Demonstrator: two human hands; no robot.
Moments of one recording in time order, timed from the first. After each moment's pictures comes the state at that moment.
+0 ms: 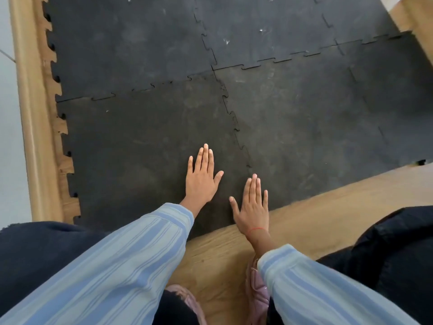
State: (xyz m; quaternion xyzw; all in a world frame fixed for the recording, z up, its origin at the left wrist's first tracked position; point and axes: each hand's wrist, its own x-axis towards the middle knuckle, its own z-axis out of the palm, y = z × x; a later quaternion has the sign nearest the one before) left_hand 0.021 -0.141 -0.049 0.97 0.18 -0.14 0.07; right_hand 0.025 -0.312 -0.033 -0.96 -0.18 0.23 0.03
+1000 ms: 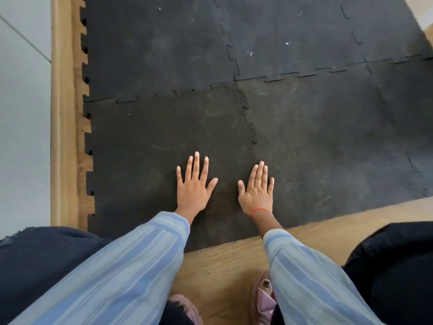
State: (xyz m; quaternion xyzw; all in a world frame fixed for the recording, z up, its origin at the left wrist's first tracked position) left_hand -0.007 -0.102 -0.054 0.95 0.26 -0.16 0.08; right_hand 0.086 -0.258 -0.046 -0.95 -0.19 0.24 0.02
